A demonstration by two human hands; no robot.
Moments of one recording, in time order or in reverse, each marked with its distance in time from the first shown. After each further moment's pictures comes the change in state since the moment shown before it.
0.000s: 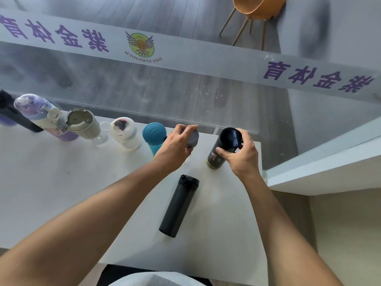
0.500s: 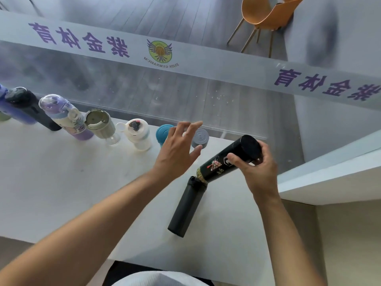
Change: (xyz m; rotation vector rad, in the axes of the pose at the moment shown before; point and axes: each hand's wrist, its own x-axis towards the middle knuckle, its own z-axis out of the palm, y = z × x) left_hand -0.038 0.015 -0.042 0.052 0.190 0.059; right_hand -0.057 -0.051 -0.030 0.373 0.010 0.110
